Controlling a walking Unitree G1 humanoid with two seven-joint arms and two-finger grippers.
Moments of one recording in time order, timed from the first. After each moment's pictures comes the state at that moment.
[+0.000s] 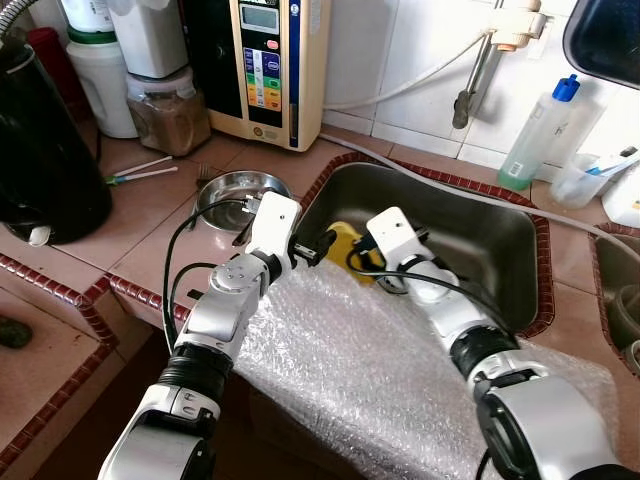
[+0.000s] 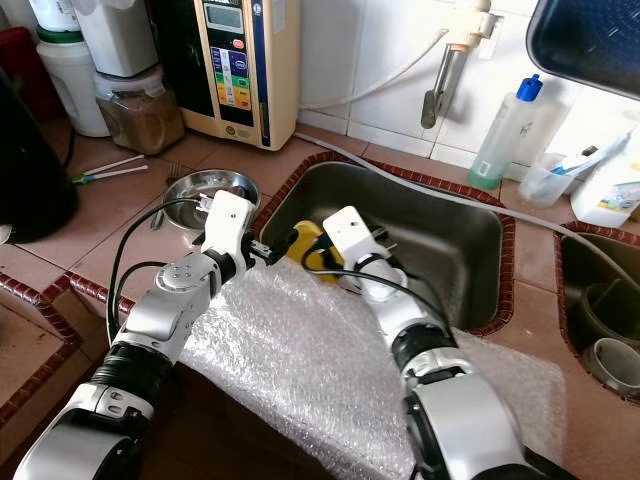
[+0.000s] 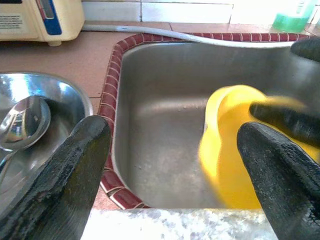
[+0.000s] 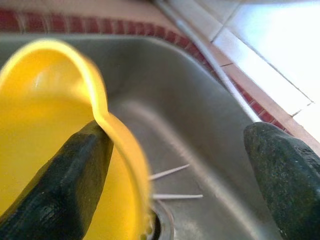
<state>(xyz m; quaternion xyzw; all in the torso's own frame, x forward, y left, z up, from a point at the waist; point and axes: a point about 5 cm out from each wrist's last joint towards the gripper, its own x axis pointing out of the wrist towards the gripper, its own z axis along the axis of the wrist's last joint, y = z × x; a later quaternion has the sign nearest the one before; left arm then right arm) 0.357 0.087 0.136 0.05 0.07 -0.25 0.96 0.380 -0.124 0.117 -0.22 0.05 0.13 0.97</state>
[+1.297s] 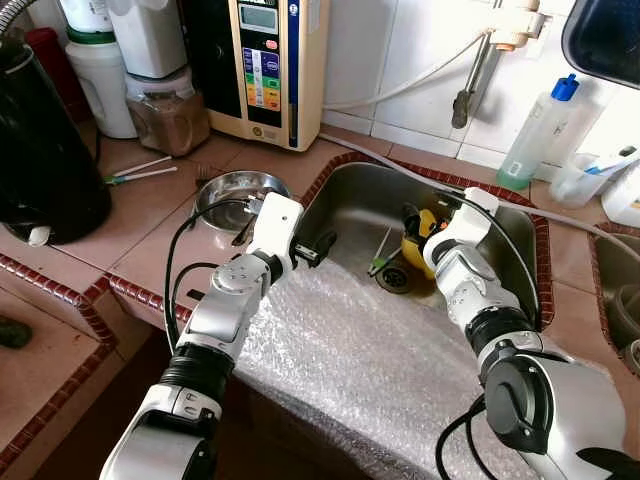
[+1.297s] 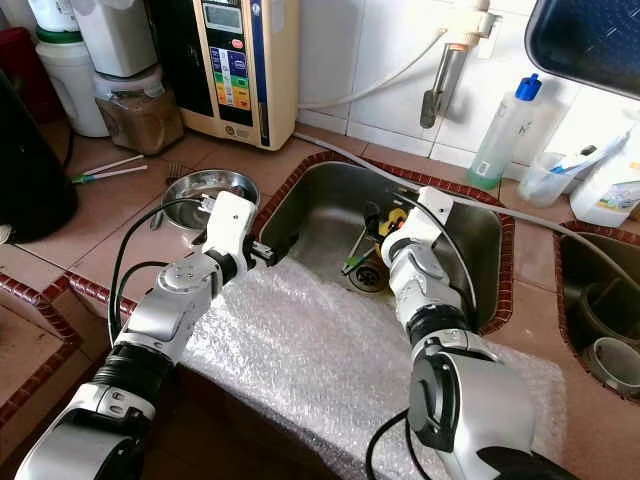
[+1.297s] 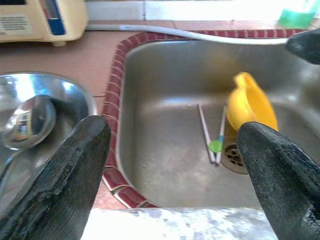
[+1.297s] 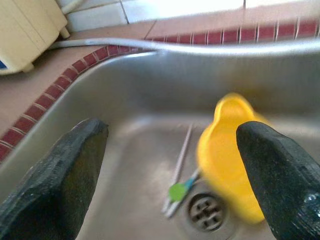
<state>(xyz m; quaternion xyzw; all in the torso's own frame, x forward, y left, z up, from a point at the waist) 0.358 0.088 0.135 0.06 0.07 -0.23 0.97 0.392 -0.161 0.130 0.15 0.10 -0.01 0.98</state>
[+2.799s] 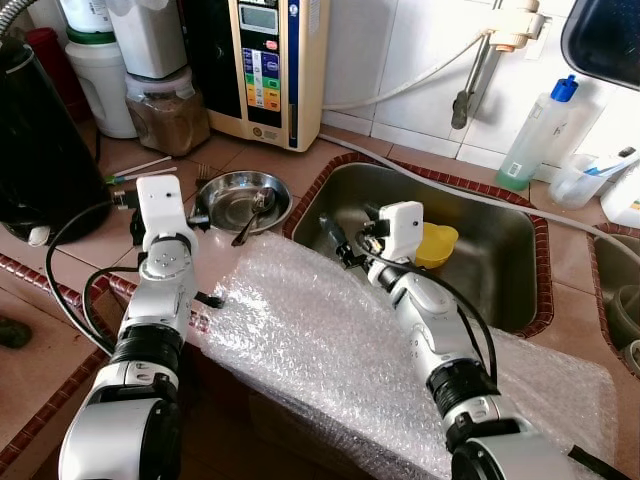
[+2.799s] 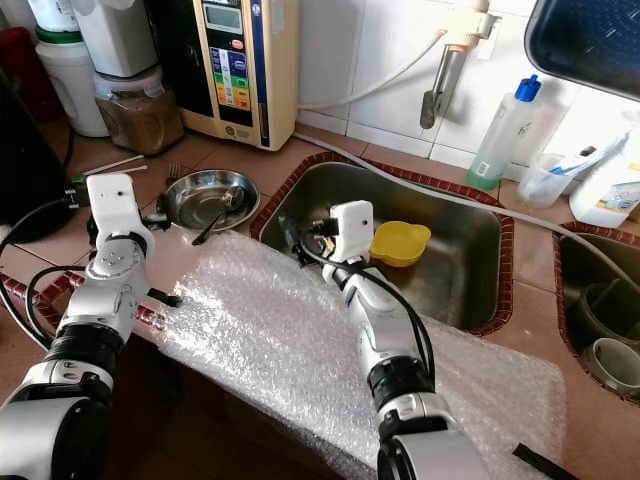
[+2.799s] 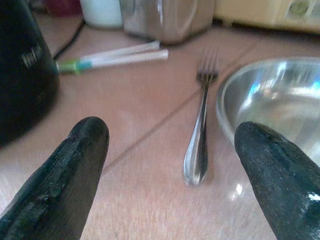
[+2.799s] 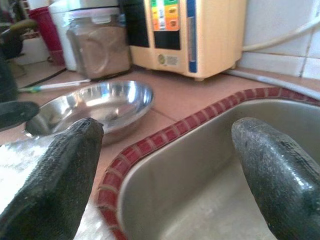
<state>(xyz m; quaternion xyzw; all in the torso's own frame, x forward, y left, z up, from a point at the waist) 0.374 0.206 0.130 0.04 0.09 0.15 0.98 0.346 -0.077 0.120 0.07 -0.04 0.26 0.96</state>
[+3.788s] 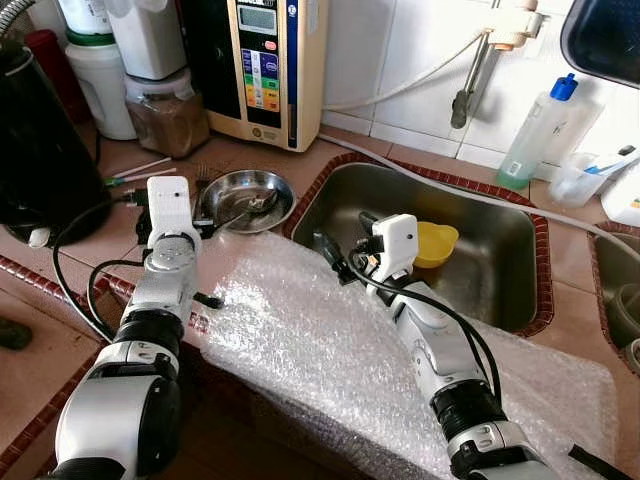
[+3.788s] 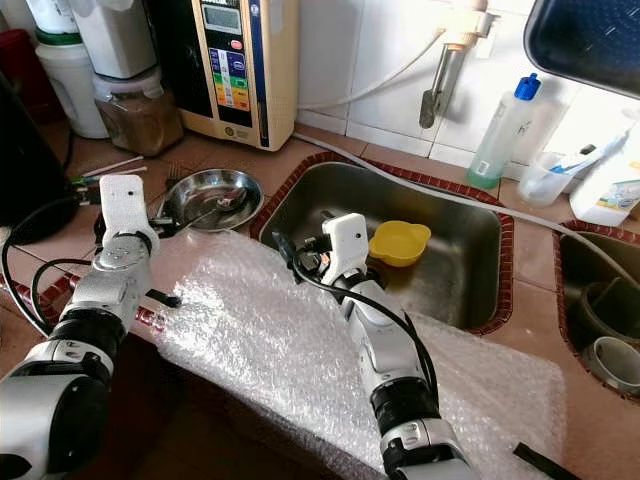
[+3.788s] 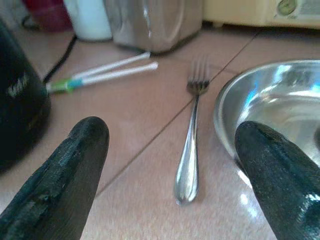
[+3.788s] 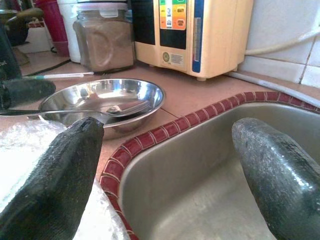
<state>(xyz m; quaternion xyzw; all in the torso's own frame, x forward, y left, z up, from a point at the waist) 0.387 0.197 0.146 0.09 0.07 0.13 0.99 0.338 -0.079 0.123 0.04 -0.05 0.27 0.96</state>
